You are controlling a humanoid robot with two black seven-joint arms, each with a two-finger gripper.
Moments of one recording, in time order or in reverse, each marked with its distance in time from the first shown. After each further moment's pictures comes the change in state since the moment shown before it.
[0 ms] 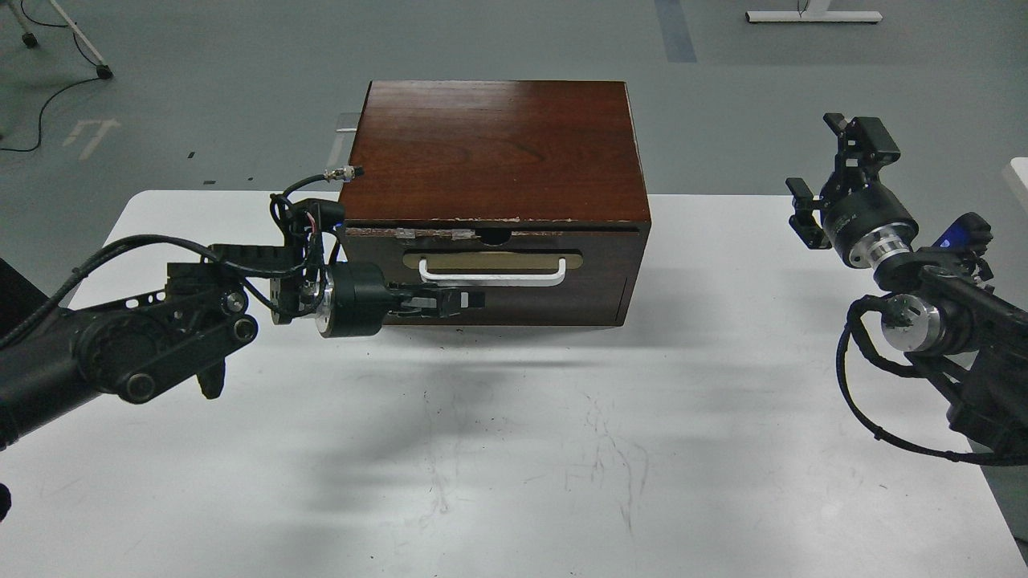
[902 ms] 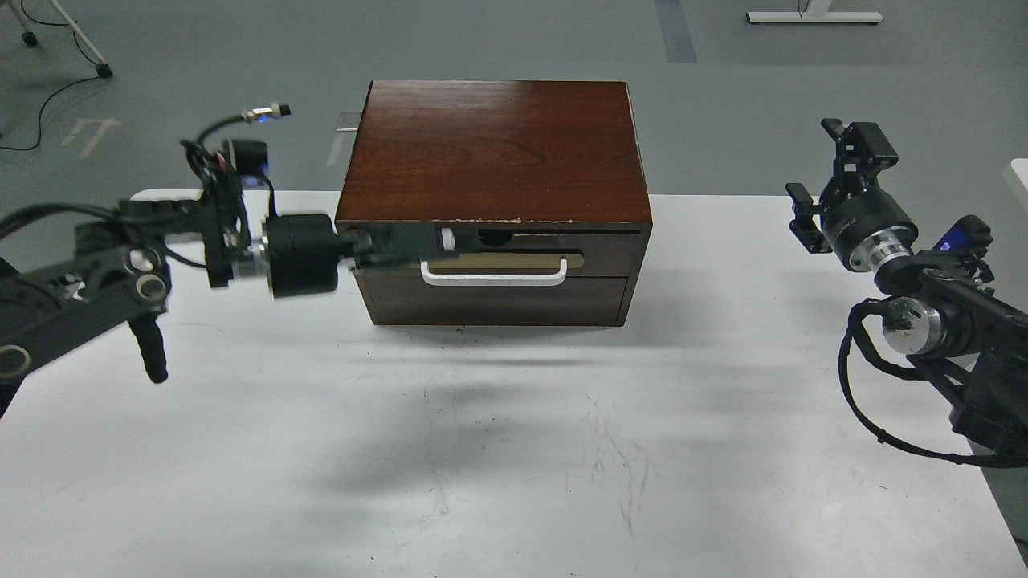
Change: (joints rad) left arm -0.017 0.225 -0.313 -0.214 -0.485 -0.082 0.001; right arm 0.010 -0.008 -0.020 0.000 0.000 0.000 0.000
